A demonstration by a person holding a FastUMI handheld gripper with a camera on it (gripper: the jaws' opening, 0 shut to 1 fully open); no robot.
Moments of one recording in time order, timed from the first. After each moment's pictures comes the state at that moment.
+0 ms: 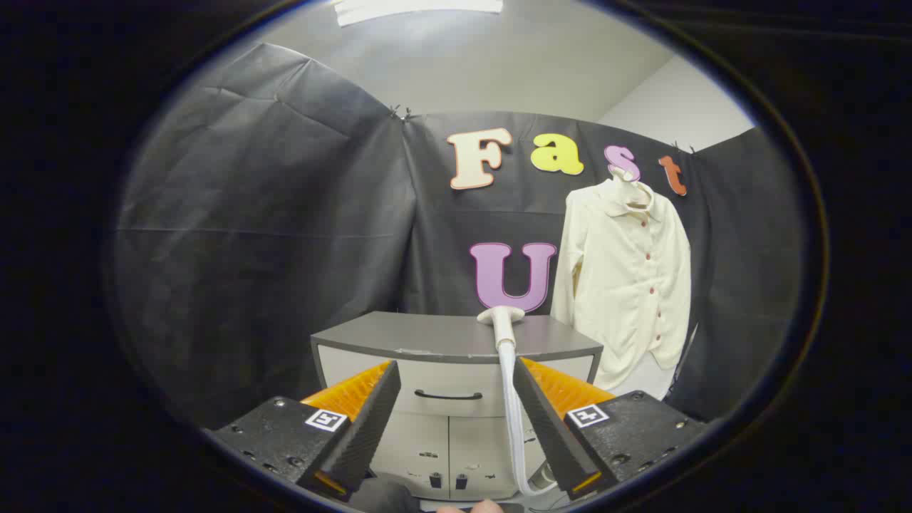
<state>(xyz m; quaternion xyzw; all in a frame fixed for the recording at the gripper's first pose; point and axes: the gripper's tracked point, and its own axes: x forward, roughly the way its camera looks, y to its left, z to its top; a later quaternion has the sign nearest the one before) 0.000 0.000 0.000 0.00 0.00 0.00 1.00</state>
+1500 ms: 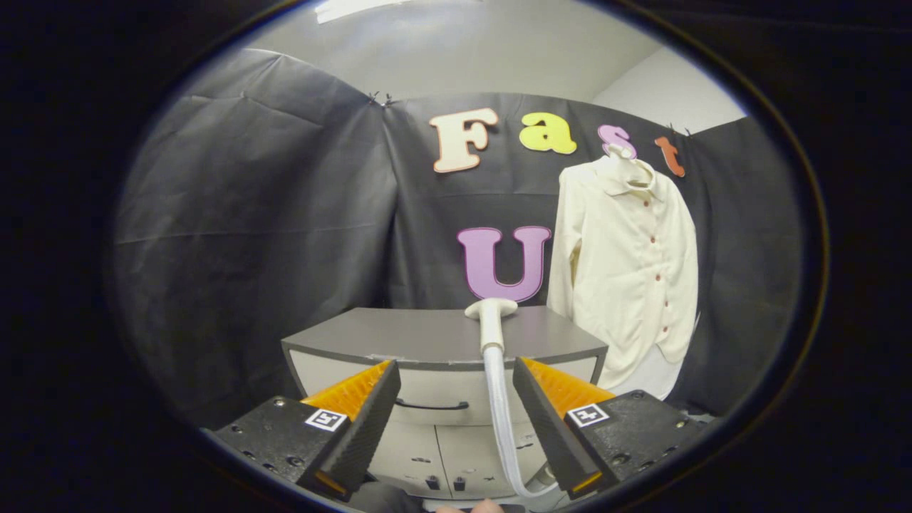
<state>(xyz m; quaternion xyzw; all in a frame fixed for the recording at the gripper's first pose) 0.064 -0.032 -0.011 0.02 0.04 -0.01 1.00</state>
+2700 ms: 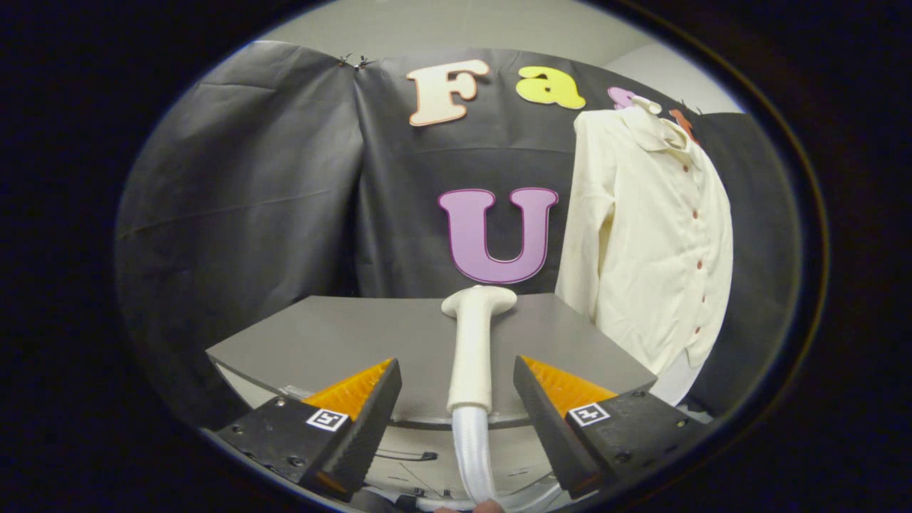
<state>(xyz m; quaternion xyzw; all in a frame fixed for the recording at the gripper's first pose) 0.219 -0.065 -0.050 0.03 0.12 -0.01 0.99</state>
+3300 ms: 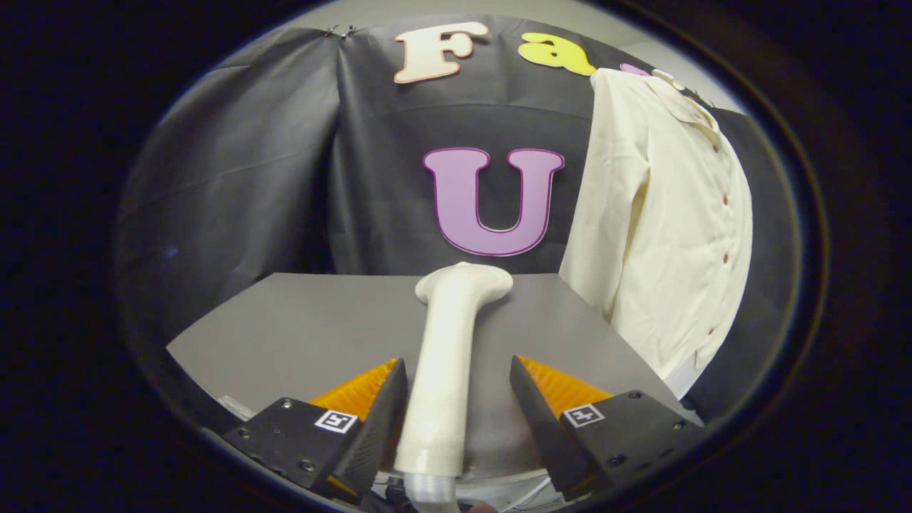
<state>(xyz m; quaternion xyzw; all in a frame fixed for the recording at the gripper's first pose) 0.276 -0.092 -0.092 0.01 0.20 -0.03 0.98</state>
